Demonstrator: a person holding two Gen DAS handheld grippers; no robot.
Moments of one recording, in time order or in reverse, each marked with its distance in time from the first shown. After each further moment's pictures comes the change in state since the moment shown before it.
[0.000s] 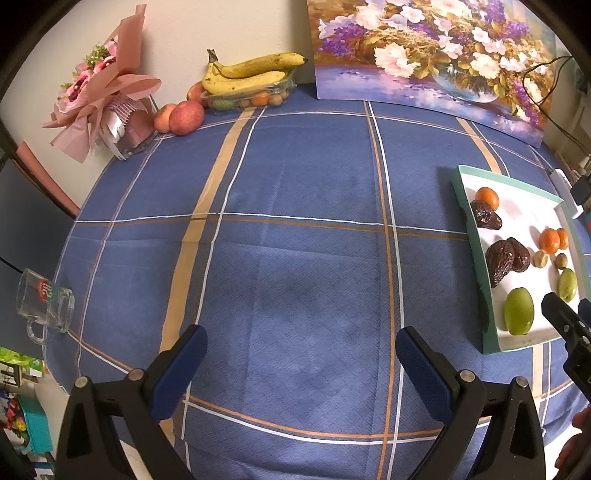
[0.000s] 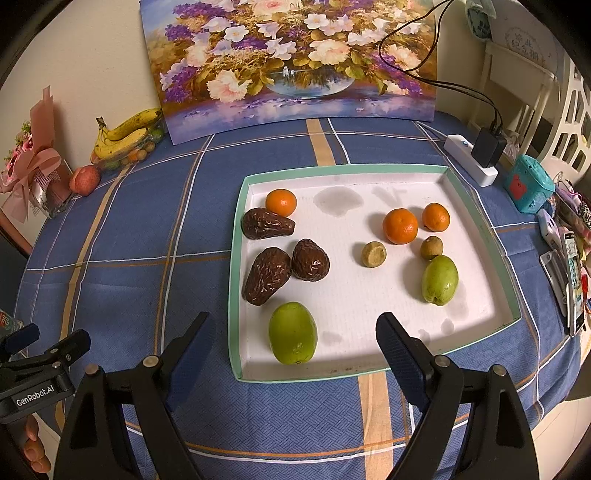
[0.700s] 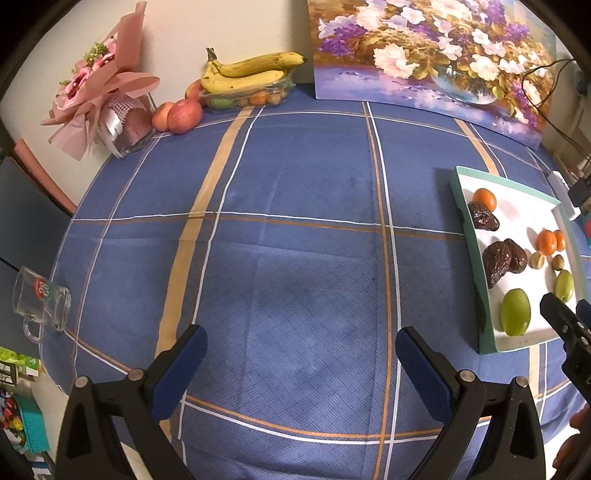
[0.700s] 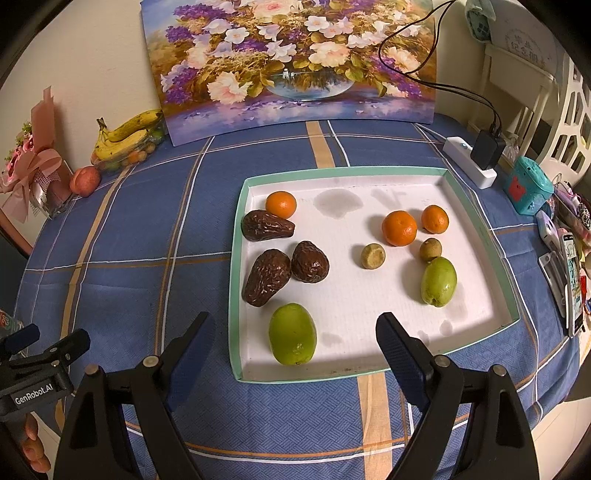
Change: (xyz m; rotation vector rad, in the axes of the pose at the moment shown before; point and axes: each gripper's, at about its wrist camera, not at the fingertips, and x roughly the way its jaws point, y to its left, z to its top) left arm 0.001 0.000 0.001 -0.004 0.005 -0.018; right arm -0.002 0.000 0.000 -0.005 -0.007 0.000
